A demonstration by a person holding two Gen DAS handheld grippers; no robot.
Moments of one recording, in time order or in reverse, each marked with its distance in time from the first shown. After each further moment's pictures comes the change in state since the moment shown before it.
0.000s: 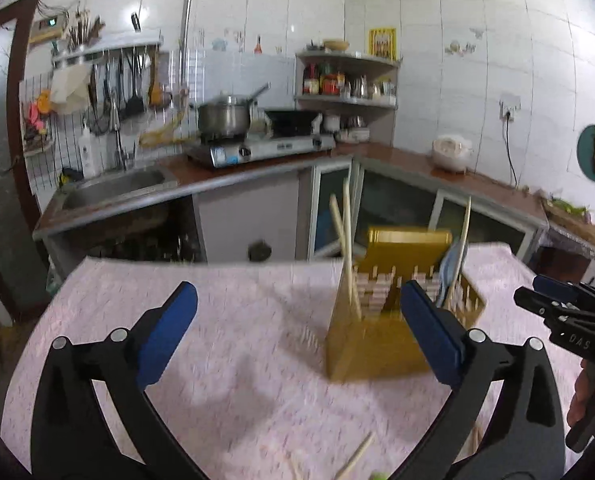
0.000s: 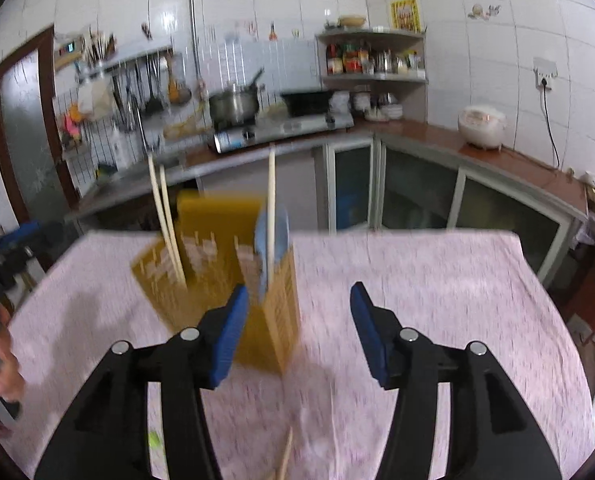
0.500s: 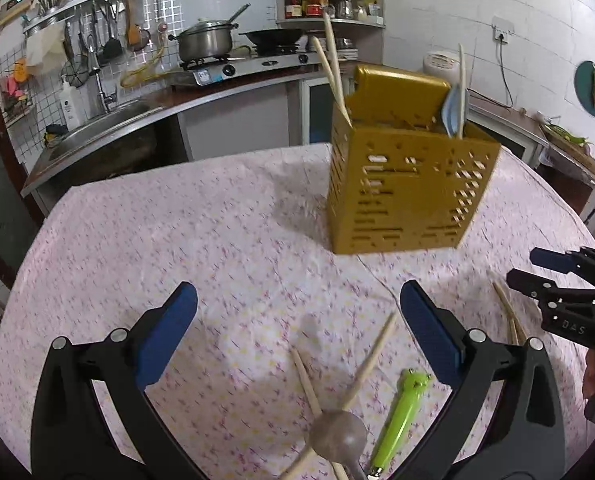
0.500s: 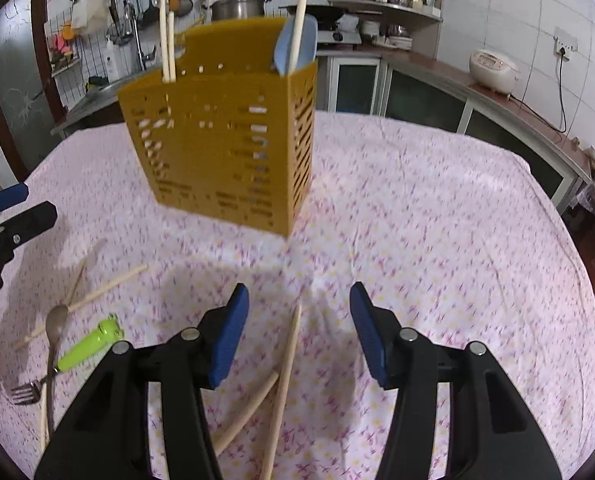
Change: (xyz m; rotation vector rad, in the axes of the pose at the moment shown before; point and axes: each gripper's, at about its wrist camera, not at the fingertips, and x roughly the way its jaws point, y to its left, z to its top) left arm 0.022 -0.003 -0.094 0.084 0.242 -0.017; right arm 0.034 0.020 -0.088 -0.073 0.270 -0.050
